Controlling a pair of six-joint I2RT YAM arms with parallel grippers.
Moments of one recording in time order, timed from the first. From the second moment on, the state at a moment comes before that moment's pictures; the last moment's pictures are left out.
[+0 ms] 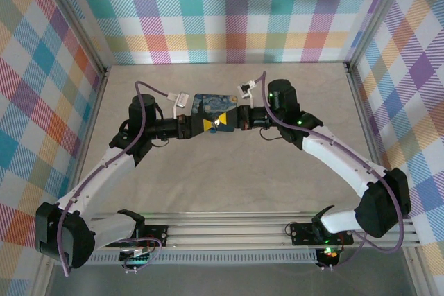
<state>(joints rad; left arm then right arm) -0.35 1.14 0.88 -0.05 0.96 -0.69 0.59 1.36 1.12 -0.13 -0.80 0.64</state>
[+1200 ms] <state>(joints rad) -0.39 1.17 0.88 0.04 1.03 -0.76 0.59 1.36 1.13 -0.13 -0.92 0.62</state>
